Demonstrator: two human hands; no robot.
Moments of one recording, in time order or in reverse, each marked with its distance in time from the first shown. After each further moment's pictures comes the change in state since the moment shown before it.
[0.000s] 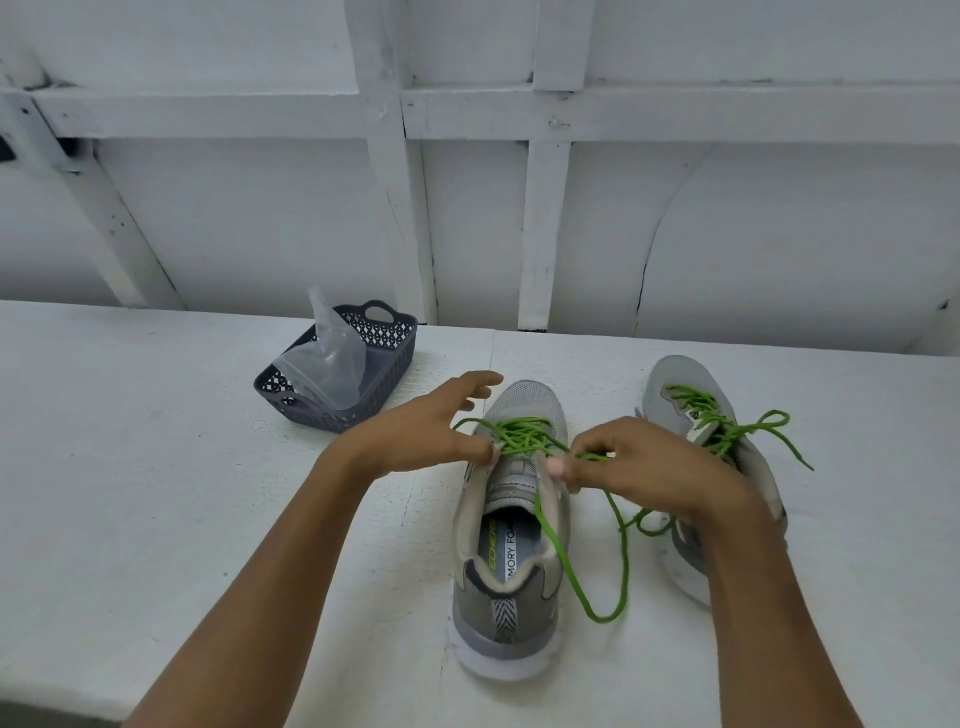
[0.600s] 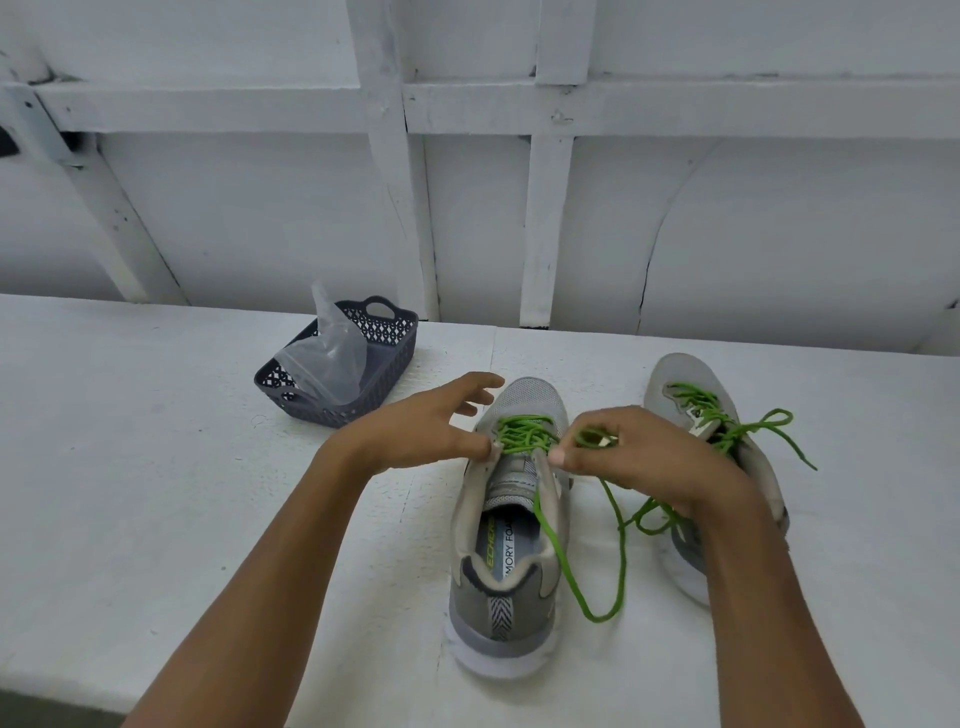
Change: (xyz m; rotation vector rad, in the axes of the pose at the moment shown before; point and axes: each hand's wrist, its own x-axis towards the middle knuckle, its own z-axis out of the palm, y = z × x) left_hand -0.001 0.006 0.001 0.019 -0.017 -0.018; right_hand 0.006 0.004 0.000 0.215 0.010 -0.037
